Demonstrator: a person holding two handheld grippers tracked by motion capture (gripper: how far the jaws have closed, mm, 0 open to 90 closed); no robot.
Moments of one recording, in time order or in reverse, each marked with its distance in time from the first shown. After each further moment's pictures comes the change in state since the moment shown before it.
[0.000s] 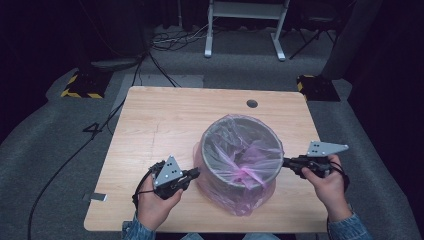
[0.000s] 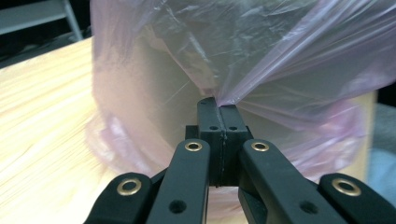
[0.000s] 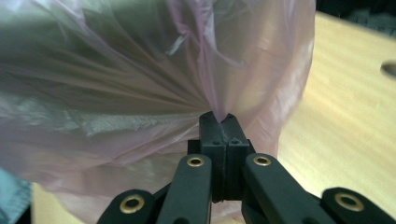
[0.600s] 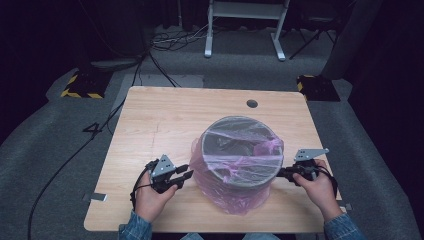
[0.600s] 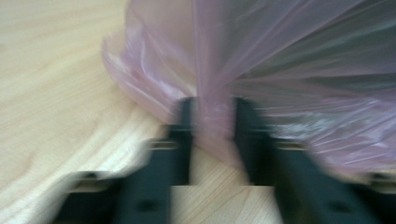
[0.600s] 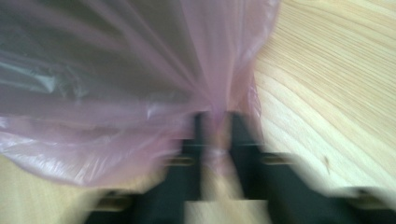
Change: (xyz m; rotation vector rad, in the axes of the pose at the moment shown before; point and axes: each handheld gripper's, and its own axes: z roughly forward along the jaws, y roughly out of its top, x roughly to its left) left arm 0.030 -0.043 0.010 0.034 0.025 -0.132; right arm -0.019 -0.047 0.026 0.183 -0.006 0.120
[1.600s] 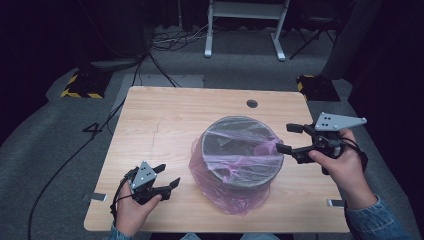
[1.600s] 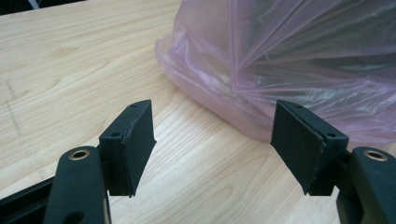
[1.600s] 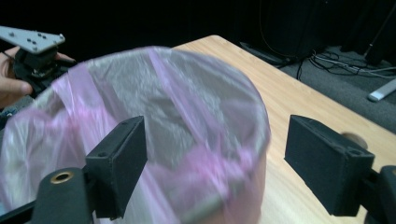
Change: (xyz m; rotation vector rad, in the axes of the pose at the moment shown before) left arm 0.004 -0.015 -0.042 0.007 0.130 0.002; right arm 0.058 0.131 -0.088 -0.263 -0.051 -0.166
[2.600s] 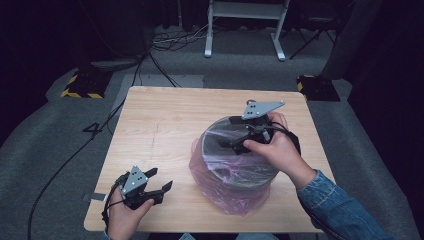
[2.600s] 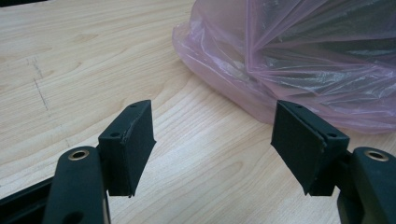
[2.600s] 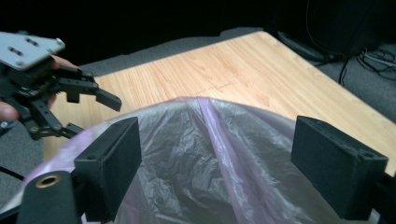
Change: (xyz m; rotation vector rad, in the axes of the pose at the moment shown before) left arm 0.004 -0.011 -0.015 -0.007 0.028 -0.033; right arm 0.045 0.052 0.131 0.099 0.112 -0.075
